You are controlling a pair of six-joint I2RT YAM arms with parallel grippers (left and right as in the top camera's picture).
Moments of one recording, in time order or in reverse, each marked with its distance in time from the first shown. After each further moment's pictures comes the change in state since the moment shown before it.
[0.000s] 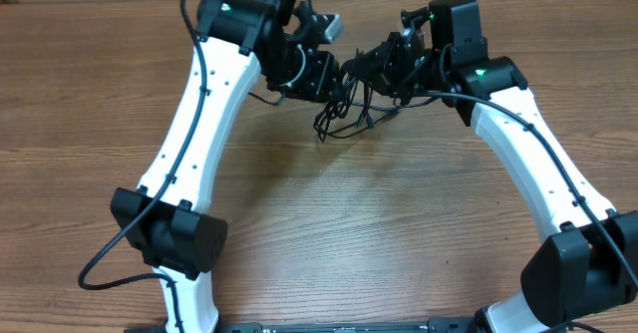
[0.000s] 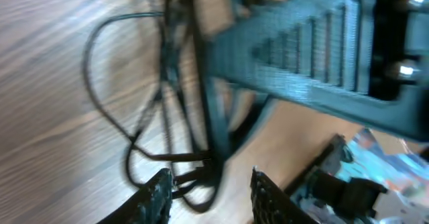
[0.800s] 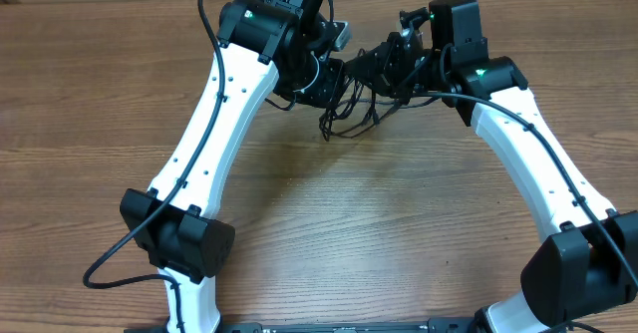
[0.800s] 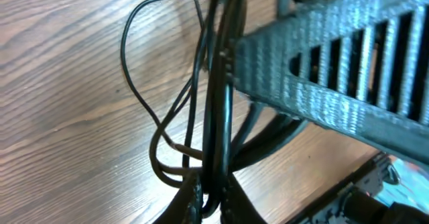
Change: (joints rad) left arm -0.063 0.000 0.000 0.004 -0.208 -0.091; right arm 0.000 0.000 0.000 -0.001 -0.029 -0.001
